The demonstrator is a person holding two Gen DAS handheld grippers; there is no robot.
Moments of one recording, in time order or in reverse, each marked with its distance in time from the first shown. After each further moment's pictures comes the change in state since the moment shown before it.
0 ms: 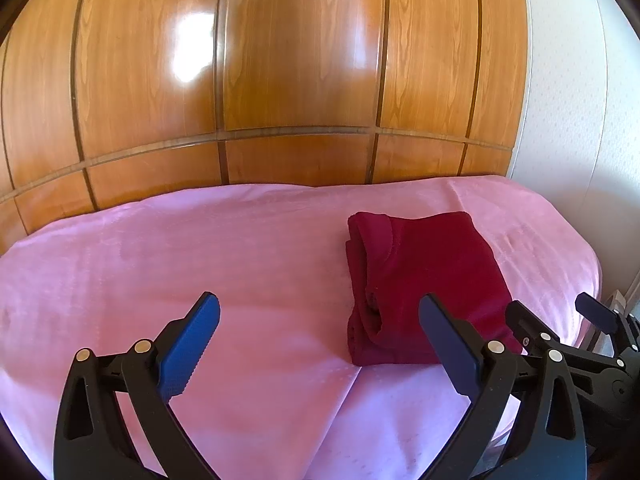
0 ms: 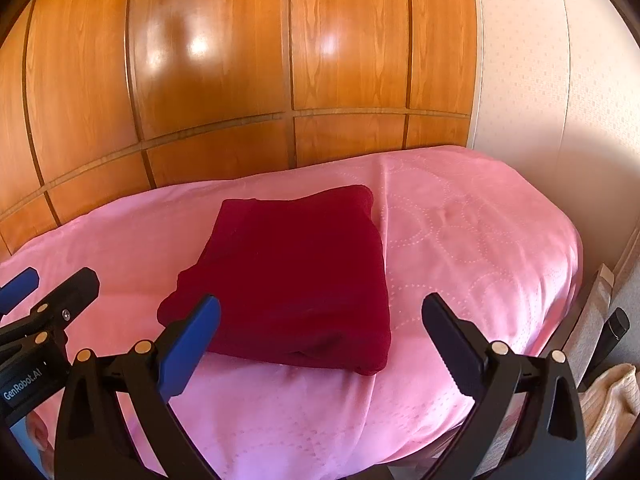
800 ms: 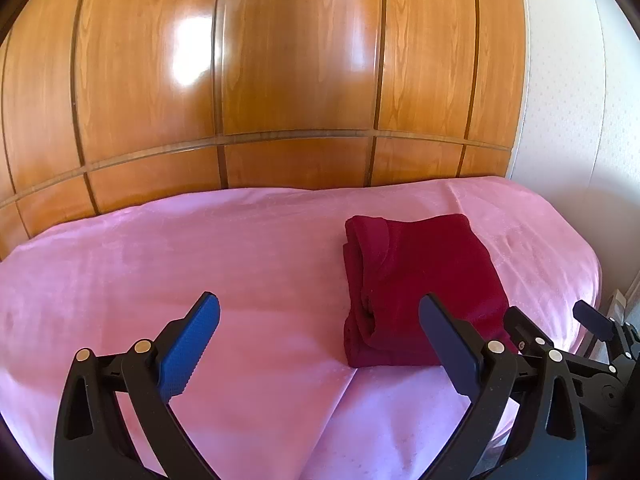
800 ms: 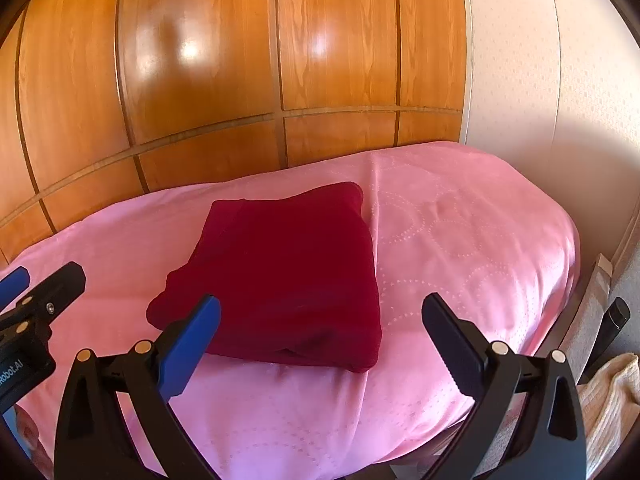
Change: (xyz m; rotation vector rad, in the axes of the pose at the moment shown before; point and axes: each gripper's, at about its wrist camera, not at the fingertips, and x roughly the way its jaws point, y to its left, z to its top) left arm -0.003 -0.004 0.003 0.009 -0.006 -0.002; right arm 0.002 -0.009 -0.002 0.029 -0.002 -0.009
